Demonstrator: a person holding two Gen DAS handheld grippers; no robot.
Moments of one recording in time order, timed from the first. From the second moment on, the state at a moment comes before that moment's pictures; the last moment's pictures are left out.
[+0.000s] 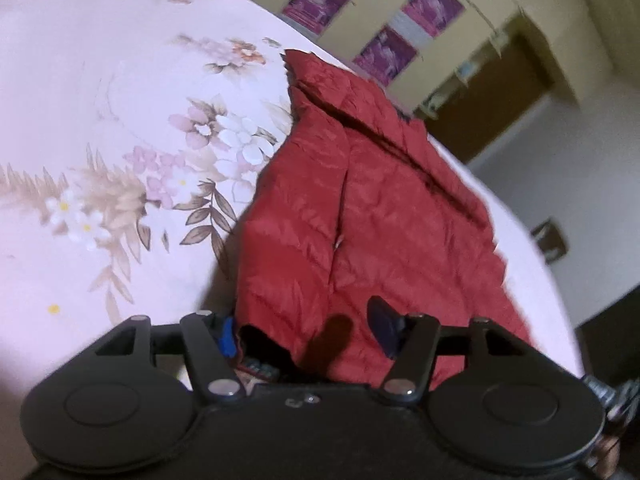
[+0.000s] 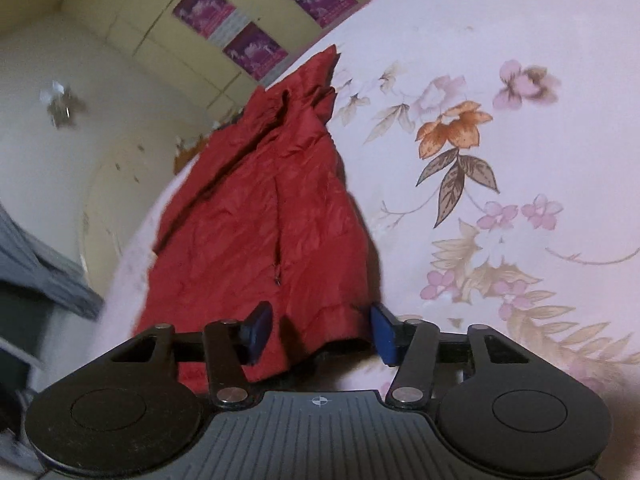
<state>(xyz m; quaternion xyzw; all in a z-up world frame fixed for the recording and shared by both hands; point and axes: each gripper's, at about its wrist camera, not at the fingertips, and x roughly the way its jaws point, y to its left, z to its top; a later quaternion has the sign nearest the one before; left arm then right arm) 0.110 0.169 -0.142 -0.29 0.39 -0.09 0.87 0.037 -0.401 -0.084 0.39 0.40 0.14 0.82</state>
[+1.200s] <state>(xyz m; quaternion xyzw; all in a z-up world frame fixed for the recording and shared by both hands) 0.374 0.146 0.003 -0.31 0.23 -0.13 0.91 0.298 -0.401 0.084 0.39 0.28 0.17 0.86</state>
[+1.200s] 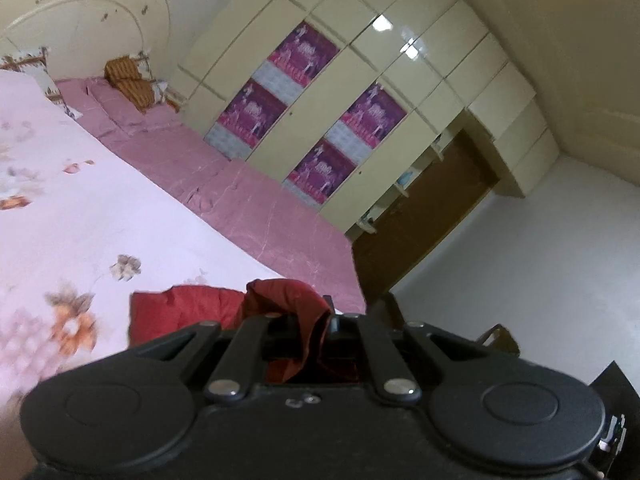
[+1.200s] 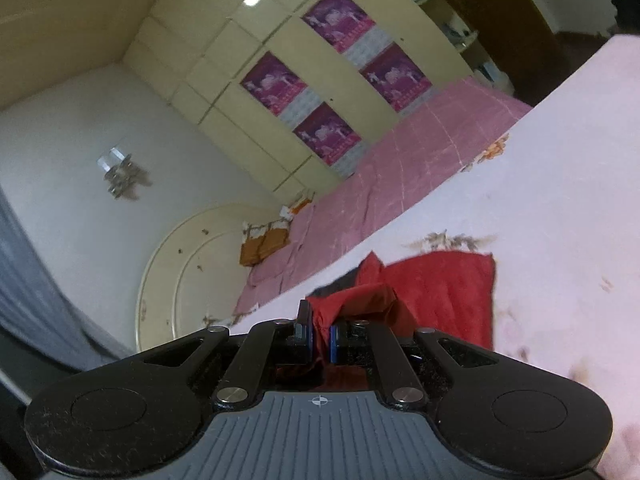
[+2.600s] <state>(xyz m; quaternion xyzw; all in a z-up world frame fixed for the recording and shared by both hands) 0.577 0.134 -0.113 -0.14 0.42 -0.11 0.89 0.526 -0.381 -0.085 0.24 0.44 0.08 0.86</state>
